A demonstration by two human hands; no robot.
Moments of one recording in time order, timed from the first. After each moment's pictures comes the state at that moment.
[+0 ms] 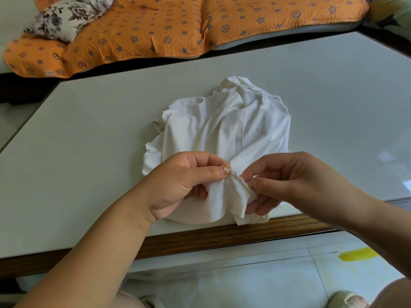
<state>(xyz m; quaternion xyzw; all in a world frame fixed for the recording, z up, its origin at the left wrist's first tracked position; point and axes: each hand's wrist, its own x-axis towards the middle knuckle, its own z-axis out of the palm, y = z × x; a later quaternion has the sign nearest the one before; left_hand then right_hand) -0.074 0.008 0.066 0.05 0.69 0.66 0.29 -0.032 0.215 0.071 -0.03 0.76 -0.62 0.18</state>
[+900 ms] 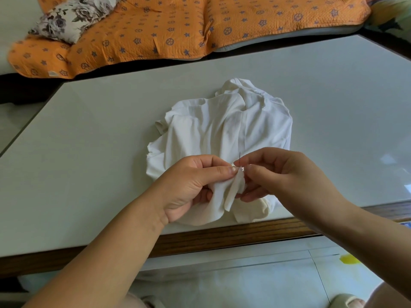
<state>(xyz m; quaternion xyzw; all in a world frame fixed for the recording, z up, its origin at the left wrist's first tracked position) -0.074 0.017 0.057 -0.01 0.68 0.67 0.29 -0.035 0.197 0.063 0.01 0.75 -0.65 0.09</state>
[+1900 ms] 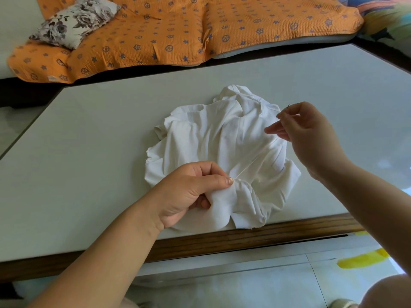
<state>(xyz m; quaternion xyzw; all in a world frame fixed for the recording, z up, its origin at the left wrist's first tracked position) -0.072 0.014 0.060 0.03 0.70 0.65 0.30 -0.107 0.240 0.055 0.10 0.79 -0.59 -0.14</state>
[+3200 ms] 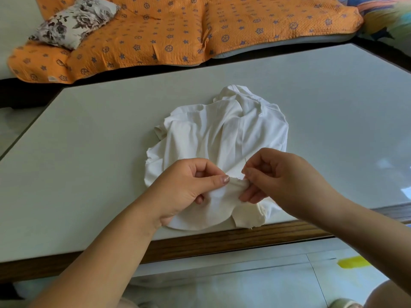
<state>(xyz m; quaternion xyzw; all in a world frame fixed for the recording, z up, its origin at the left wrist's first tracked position) -0.076 0.010 0.054 0.05 0.76 0.61 0.23 -0.042 0.200 0.069 0.00 0.85 -0.52 0.08</state>
